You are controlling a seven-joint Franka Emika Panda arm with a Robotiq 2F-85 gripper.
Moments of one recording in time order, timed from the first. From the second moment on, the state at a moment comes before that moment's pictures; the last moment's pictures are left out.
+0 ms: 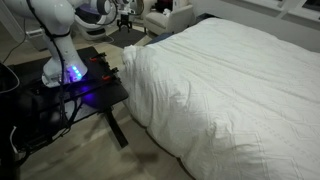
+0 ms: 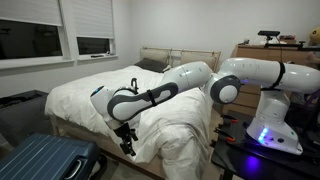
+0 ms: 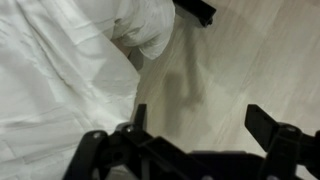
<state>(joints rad) 0.65 1.48 0.04 -0.42 -0.08 1.49 0.08</state>
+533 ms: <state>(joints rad) 0.52 1.48 0.00 -0.37 -0.08 1.51 0.13</state>
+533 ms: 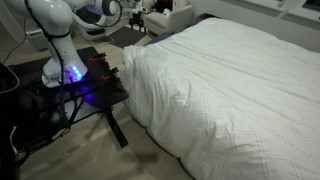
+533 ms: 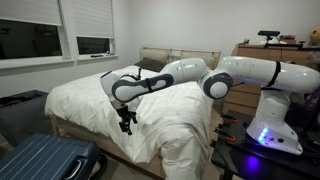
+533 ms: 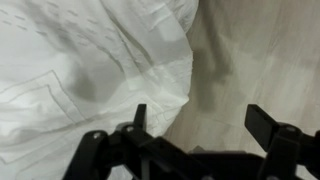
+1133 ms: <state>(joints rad) 0.44 1.48 0.00 -0.38 -0.08 1.23 0.18</state>
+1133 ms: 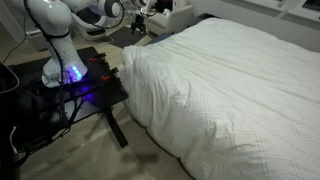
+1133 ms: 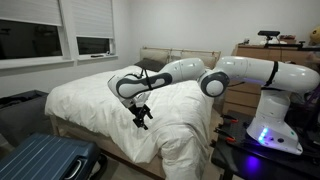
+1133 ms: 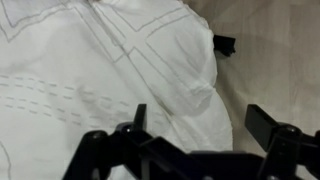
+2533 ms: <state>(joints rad) 0.39 1.49 -0.01 -0.43 -0.11 1.34 0.14</state>
